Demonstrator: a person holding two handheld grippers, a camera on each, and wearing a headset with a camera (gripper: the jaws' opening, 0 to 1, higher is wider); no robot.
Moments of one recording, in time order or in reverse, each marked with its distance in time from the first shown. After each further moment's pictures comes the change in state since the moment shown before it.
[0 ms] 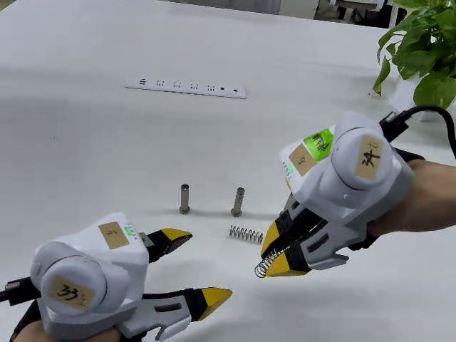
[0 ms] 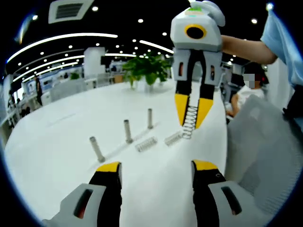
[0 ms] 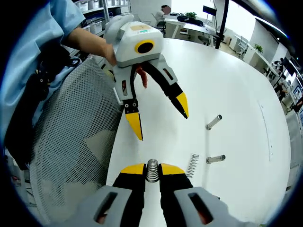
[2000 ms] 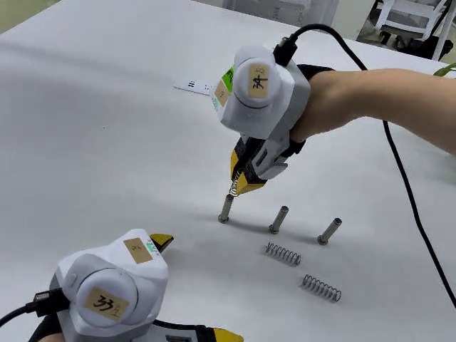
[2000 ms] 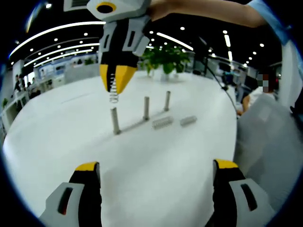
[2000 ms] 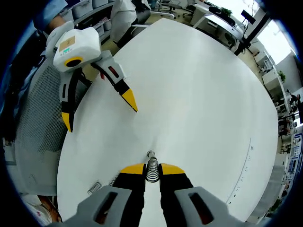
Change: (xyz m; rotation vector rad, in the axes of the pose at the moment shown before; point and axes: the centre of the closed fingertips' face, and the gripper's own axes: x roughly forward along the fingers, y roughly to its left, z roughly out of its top) left arm -0.018 0.020 -0.036 -0.107 0.076 0.090; right arm 0.025 -0.131 0.071 -0.301 0.253 0.003
